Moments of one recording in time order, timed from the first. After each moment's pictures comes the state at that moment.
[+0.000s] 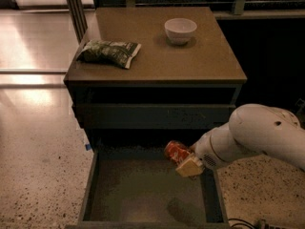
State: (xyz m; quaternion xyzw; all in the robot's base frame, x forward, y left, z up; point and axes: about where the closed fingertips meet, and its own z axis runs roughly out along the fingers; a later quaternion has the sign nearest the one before) arm 0.441 -0.109 0.688 -0.44 0.86 0.14 0.21
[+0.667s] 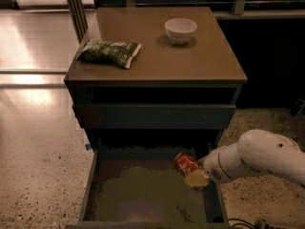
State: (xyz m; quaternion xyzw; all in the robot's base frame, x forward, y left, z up) arm 0.439 -0.136 0.620 -0.37 0.89 0.17 0.21
